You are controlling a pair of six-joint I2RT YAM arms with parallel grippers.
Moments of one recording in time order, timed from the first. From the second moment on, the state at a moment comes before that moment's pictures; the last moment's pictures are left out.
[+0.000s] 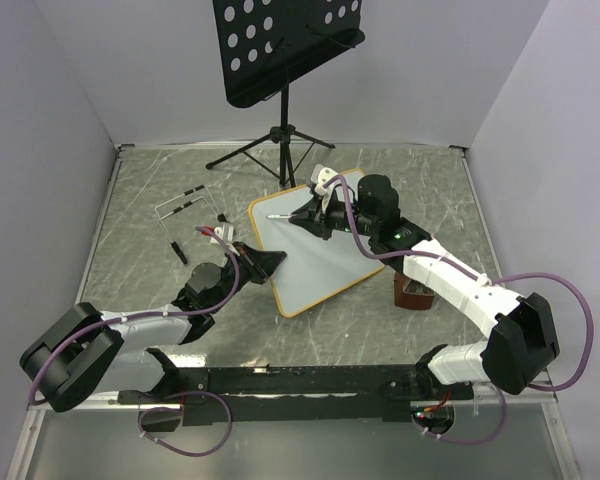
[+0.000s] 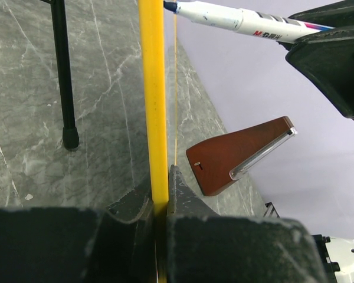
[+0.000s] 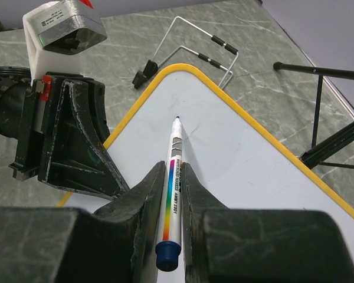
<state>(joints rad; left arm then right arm) -0.74 1.24 0.29 0.99 -0.03 -0.82 0.60 1.32 1.03 0.09 -0.59 -0.22</state>
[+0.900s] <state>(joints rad) -0.74 1.24 0.28 0.99 -0.05 -0.85 0.61 1.28 0.98 -0.02 -0.62 -0.25</state>
